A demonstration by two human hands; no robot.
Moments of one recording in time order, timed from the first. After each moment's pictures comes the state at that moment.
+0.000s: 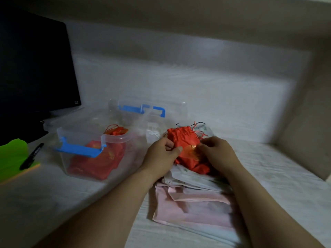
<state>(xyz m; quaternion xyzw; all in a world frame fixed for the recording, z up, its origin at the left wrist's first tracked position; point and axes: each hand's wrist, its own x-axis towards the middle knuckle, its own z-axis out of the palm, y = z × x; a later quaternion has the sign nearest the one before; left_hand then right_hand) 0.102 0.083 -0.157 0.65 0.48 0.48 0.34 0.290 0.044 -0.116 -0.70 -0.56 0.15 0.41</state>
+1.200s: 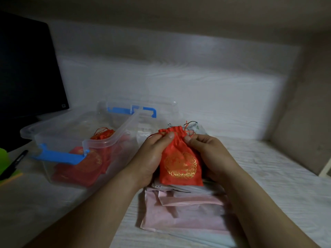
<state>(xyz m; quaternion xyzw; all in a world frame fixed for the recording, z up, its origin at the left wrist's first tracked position) 0.105 0.049 -0.121 0.51 0.29 0.51 0.63 0.273 0.022 -0.105 -0.48 -0.49 0.47 0.56</state>
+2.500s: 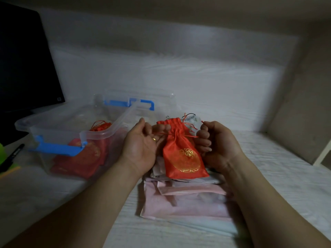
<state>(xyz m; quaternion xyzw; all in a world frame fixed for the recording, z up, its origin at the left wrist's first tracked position) 0.097 0.057 -0.115 0.28 0.17 0.58 0.74 0.293 0.026 -0.098 -0.31 -0.29 0.66 0.62</state>
